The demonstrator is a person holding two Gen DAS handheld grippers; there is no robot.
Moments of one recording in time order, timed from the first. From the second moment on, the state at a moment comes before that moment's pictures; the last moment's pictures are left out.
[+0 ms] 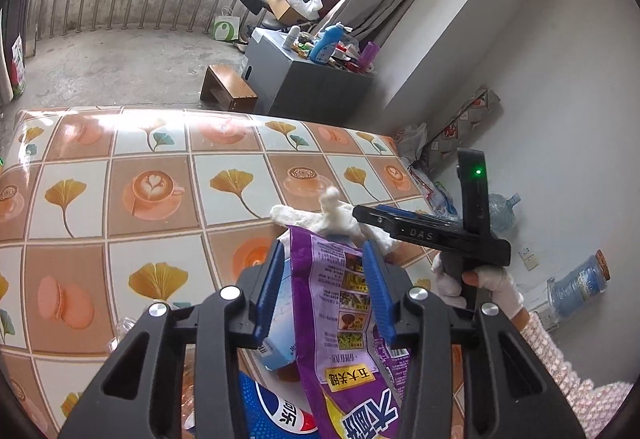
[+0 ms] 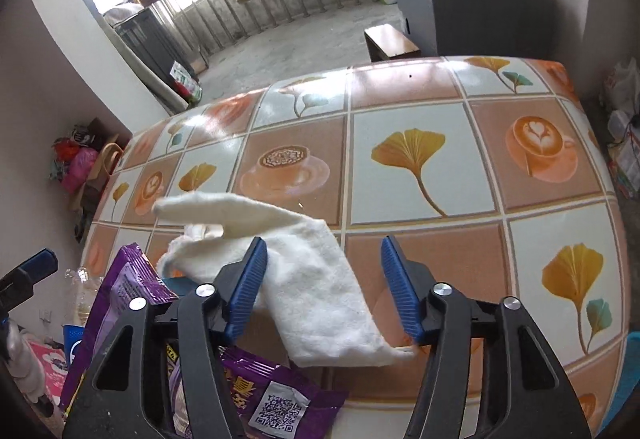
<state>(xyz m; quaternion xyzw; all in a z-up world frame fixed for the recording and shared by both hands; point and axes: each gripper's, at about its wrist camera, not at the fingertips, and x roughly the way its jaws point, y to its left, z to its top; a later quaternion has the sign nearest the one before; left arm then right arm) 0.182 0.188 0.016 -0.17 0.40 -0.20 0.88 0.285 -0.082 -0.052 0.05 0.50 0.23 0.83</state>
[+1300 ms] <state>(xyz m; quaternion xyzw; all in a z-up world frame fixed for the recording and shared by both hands) 0.191 0.135 -0.018 -0.03 0.52 -0.19 0.83 0.121 -0.121 -0.059 0.10 0.48 0.25 0.83</state>
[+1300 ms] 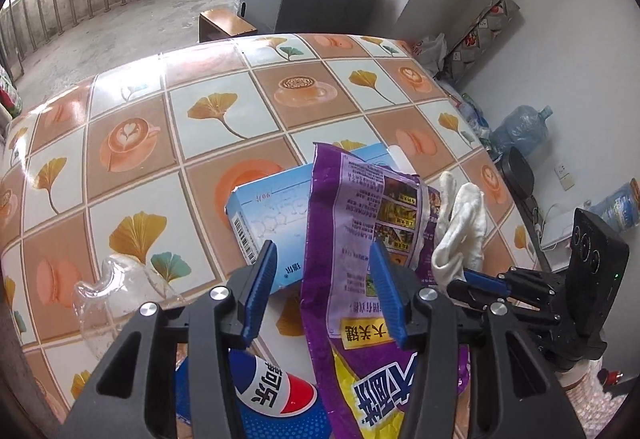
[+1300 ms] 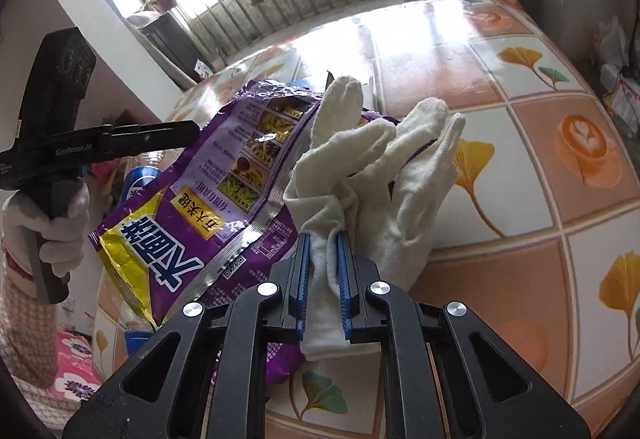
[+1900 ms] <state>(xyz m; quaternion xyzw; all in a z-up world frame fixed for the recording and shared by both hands) 0.196 0.094 -0.028 0.02 0.55 -0.23 0.80 0.105 -0.120 -0.056 0.07 0.48 0.24 0.84</state>
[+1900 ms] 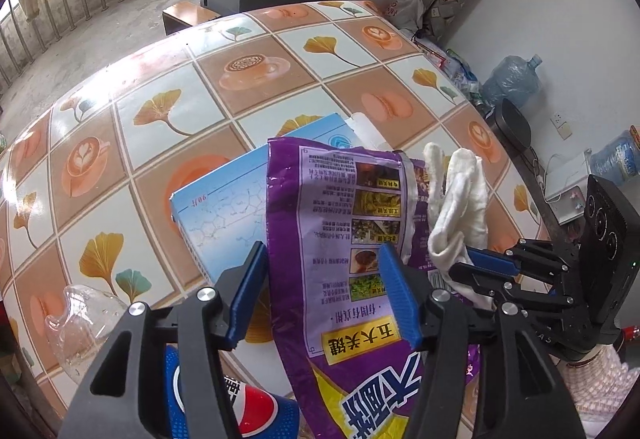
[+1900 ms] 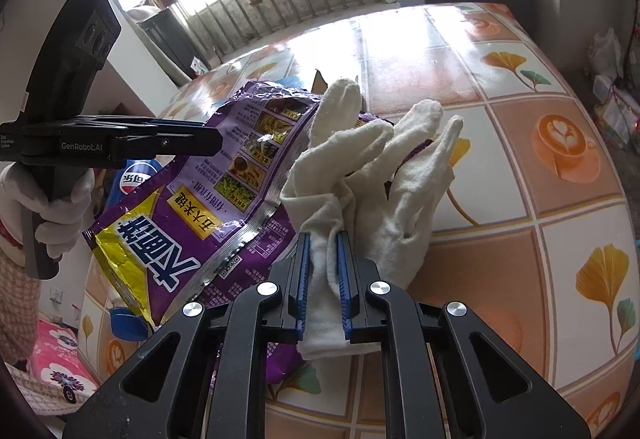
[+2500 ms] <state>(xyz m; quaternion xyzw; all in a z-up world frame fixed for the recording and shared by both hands) 0.153 0.081 -0.011 -0.19 0.52 -0.37 0.75 0.093 -0.144 -0.057 0.11 0.47 0.19 0.86</state>
